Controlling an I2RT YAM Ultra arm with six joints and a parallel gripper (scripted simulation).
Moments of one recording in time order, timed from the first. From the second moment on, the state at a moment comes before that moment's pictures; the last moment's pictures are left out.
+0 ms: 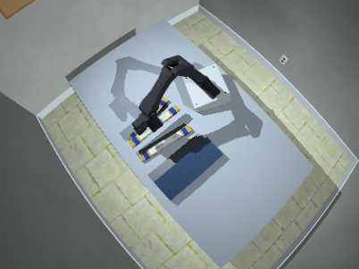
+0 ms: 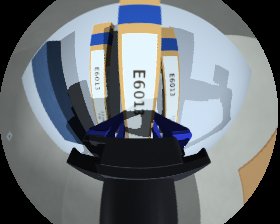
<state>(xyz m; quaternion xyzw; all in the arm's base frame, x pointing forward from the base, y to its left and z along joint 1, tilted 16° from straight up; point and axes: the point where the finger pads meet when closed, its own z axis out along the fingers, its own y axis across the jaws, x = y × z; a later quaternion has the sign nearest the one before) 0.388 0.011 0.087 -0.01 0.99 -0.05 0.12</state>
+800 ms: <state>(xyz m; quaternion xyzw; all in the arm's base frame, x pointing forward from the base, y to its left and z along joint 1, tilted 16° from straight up) 0.377 0.010 0.089 -0.01 0.99 -0.06 0.10</state>
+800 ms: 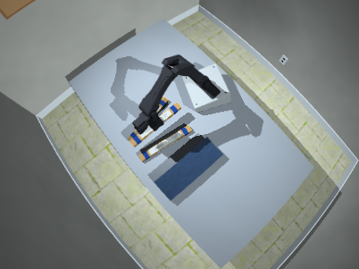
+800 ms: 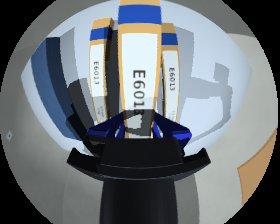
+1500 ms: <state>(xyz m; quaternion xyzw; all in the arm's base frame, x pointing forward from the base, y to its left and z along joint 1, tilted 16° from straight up) 0.373 0.010 0.114 -0.01 0.99 -0.06 0.10</state>
